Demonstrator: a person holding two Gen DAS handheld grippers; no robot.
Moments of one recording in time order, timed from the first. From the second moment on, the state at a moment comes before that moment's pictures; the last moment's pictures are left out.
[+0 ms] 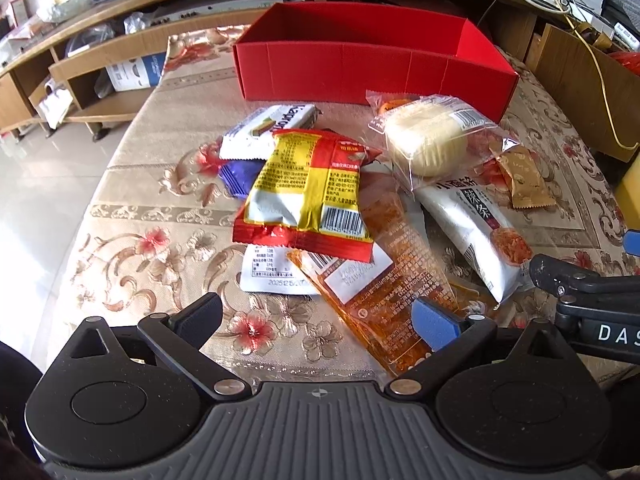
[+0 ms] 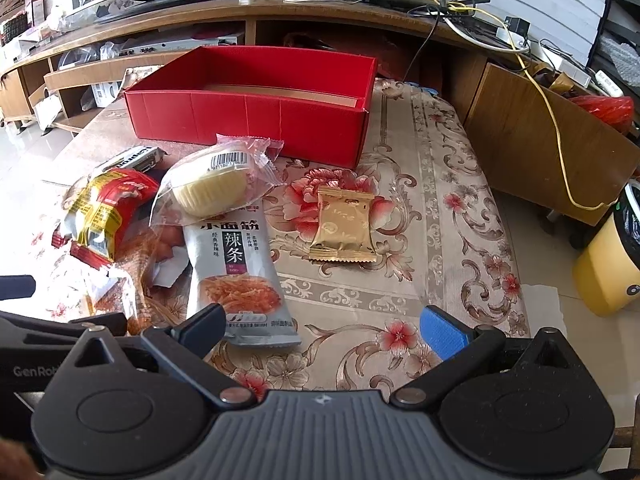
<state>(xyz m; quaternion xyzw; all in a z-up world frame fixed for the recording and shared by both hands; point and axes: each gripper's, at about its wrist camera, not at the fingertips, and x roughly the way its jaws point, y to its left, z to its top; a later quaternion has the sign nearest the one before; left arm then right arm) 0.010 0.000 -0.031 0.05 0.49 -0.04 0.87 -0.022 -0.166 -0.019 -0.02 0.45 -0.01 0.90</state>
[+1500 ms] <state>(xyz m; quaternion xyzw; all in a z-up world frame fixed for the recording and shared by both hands) 0.030 0.033 -0.041 -0.06 0.55 -0.04 0.83 0.049 -0.146 -0.036 -0.03 0.52 0.11 0.85</state>
